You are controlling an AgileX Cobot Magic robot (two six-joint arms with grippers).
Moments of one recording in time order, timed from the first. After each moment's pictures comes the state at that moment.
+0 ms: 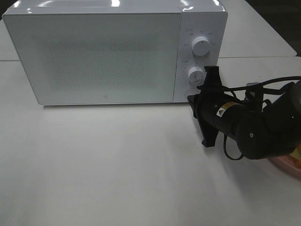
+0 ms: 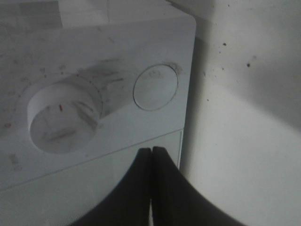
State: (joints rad) left arm 0.10 0.00 -0.50 -0.16 1.04 0.13; right arm 0.53 1.96 -0.62 0.34 -0.91 1.52
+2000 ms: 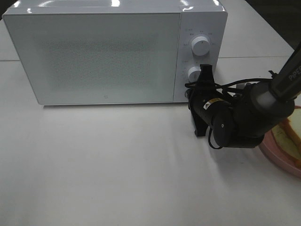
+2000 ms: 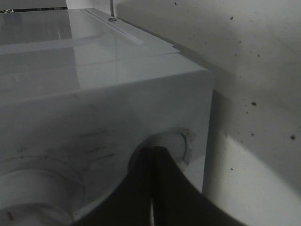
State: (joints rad) left arm 0.10 0.00 -0.50 -0.16 1.04 0.13; right arm 0.50 2.15 -0.81 0.45 -0.98 1.46
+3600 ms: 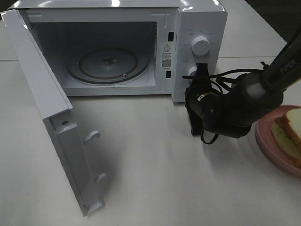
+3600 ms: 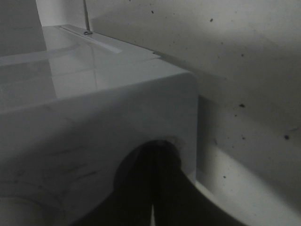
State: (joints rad) left arm 0.10 0.00 -0.50 -0.16 1.04 0.13; right arm 0.51 2.15 -0.91 0.62 -0.82 1.36
